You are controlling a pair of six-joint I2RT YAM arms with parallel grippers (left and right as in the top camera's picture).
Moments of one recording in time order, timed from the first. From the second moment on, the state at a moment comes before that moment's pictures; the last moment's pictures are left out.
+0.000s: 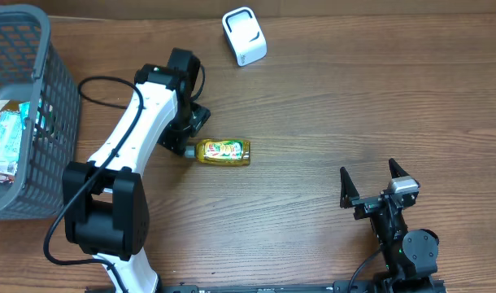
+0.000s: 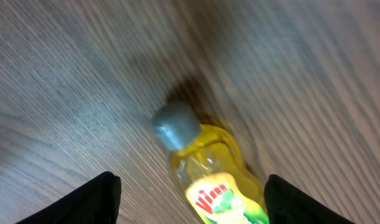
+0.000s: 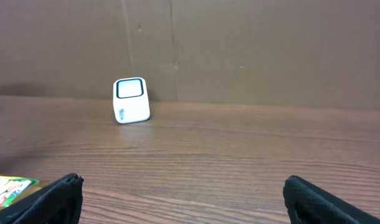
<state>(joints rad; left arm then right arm) -0.21 1.92 1.53 -1.14 0.00 -1.26 0.14 0.01 0.02 -0.03 -0.04 0.04</state>
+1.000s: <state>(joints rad) -0.18 1.92 1.21 -0.59 0.14 -1.13 0.14 0.01 0.02 -0.03 -0.04 0.04</state>
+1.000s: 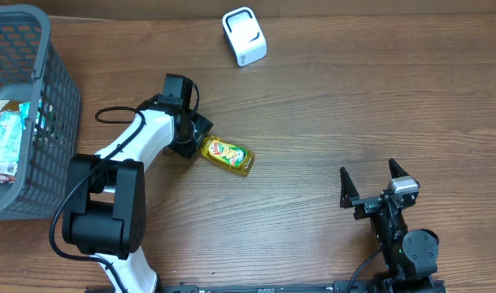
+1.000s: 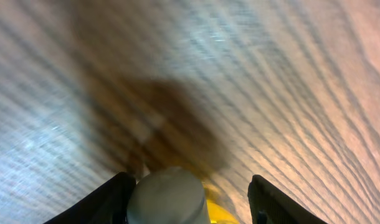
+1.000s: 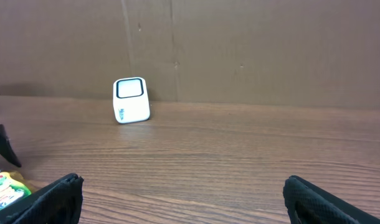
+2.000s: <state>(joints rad) -0.18 1.92 1.31 -0.65 0.16 -0.78 0.14 0.01 0.02 -0.04 -0.04 0.04</state>
